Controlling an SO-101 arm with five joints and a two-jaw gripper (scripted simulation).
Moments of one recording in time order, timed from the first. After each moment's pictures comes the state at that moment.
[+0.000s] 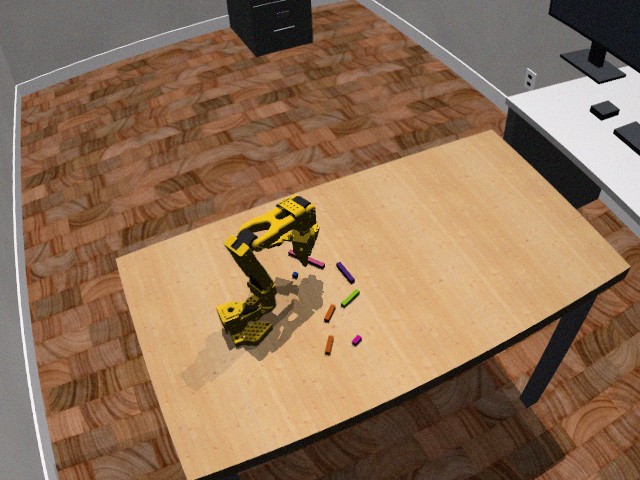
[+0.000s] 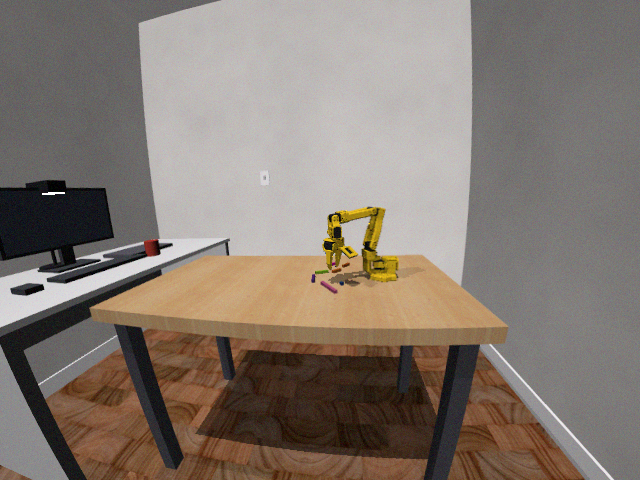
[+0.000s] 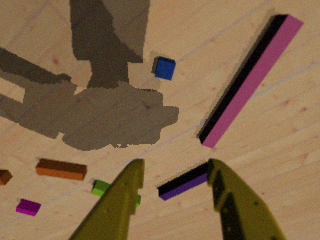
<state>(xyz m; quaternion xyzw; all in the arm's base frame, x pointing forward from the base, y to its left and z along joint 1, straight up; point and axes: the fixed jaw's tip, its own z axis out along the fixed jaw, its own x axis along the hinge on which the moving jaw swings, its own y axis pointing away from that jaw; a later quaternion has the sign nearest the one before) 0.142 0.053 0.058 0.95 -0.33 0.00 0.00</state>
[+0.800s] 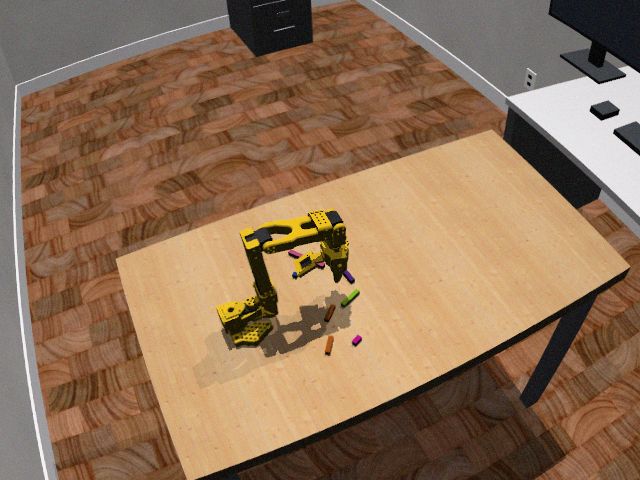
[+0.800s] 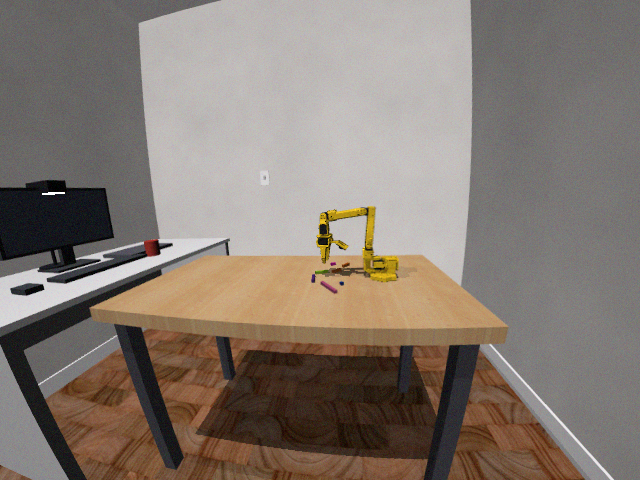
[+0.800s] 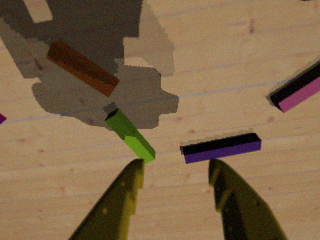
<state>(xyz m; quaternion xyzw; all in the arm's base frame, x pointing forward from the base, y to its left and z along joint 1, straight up) 0.180 -0.016 0.059 0.99 -0.11 -0.01 0.00</state>
